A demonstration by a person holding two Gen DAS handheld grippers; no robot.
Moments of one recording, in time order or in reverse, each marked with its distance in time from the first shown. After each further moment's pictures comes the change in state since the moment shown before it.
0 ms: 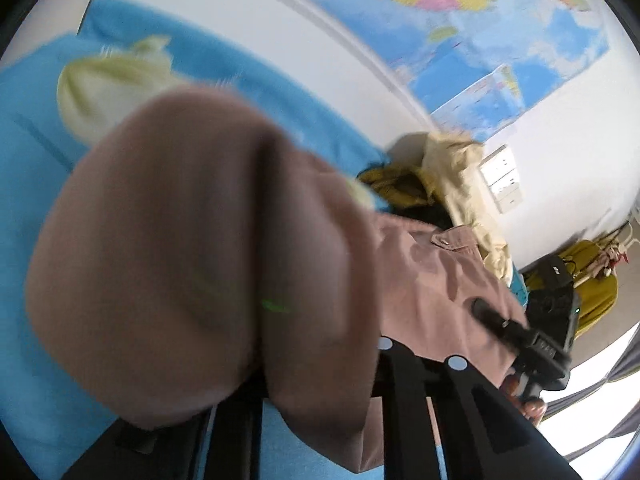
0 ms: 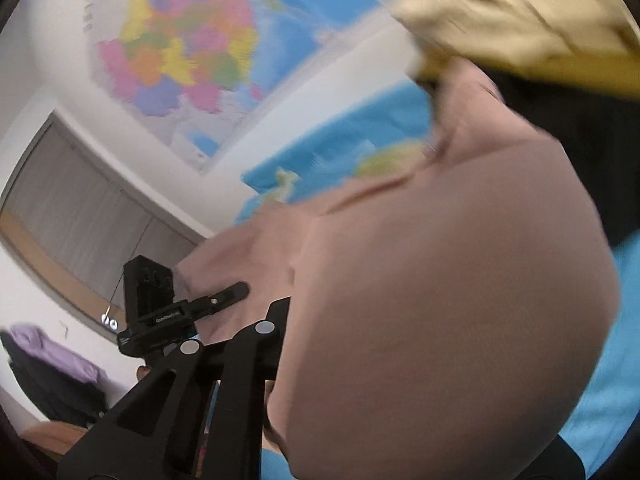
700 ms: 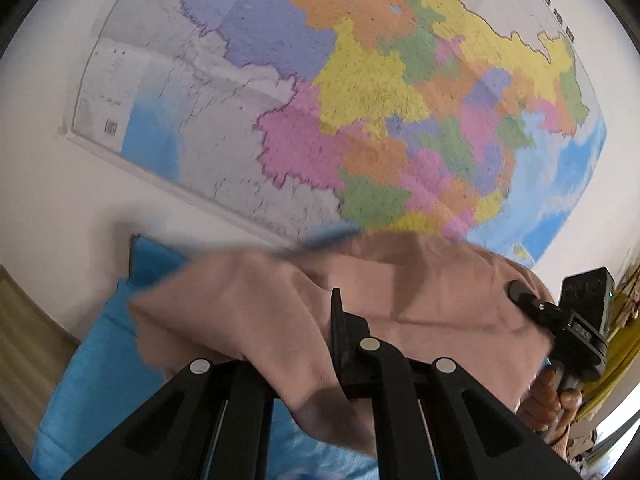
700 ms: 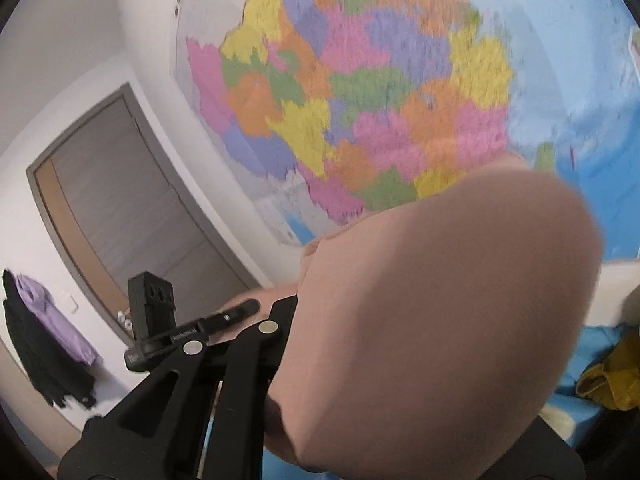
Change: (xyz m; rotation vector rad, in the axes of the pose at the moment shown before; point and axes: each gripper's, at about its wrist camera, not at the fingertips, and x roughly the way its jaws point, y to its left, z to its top) left arm -0.141 0.024 0.180 0.119 -0.360 0.160; right arm 0.104 0.161 0.184 -0.300 -0.112 0.186
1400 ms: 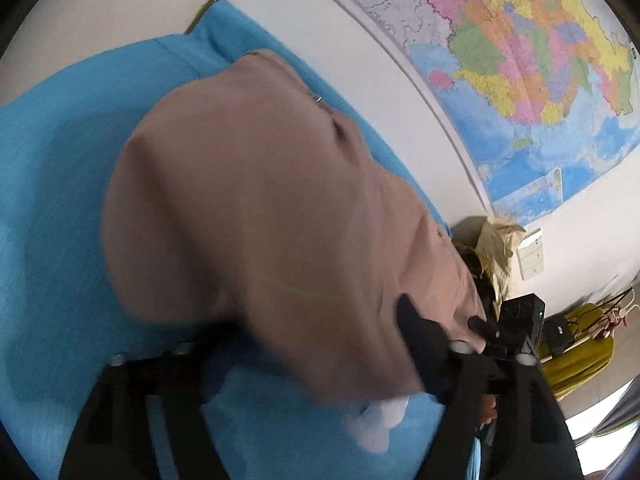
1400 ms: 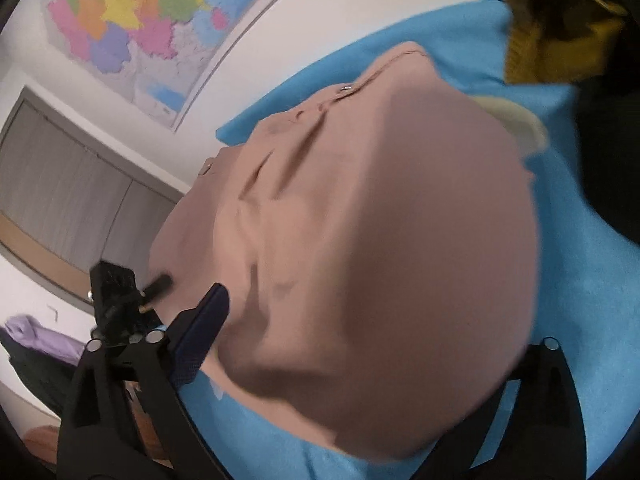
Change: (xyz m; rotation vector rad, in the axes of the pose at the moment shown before) left arm 0.049 0.074 -0.175 -0.280 0.286 -0.078; right arm -0.005 -0.131 -0.197 0.319 0.348 -0.174
